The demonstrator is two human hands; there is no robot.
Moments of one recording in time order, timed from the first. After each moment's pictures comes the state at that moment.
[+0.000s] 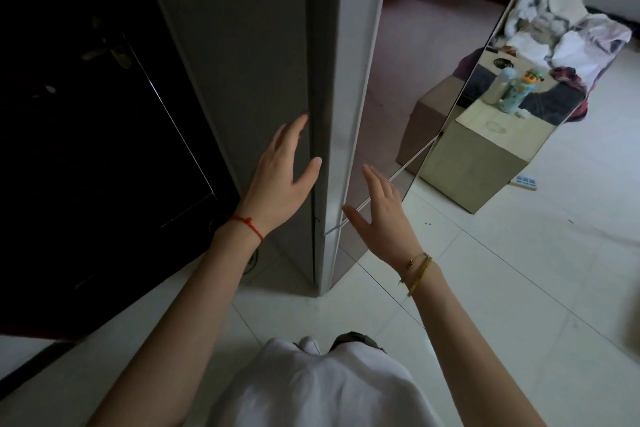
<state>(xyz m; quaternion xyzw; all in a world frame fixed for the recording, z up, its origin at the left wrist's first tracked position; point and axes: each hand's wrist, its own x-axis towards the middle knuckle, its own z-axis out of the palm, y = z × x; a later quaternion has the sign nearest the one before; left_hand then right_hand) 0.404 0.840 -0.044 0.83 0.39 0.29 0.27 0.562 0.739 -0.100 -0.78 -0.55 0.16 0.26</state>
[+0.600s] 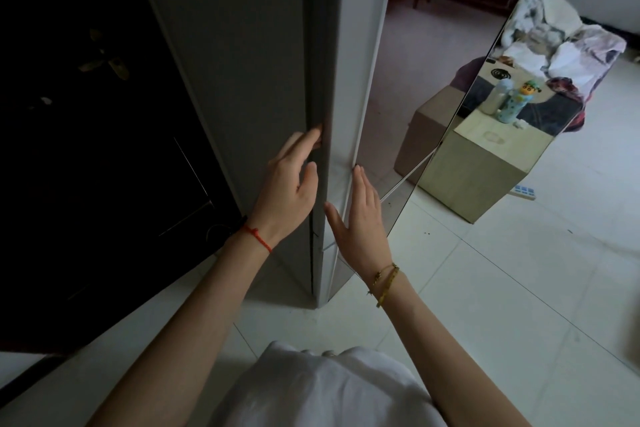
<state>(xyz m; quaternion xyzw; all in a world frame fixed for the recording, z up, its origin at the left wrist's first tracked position) 0.423 0.851 -0.038 0.82 0.34 0.36 0.29 0.537 0.777 -0.113 -0.78 -0.52 0.11 0.33</state>
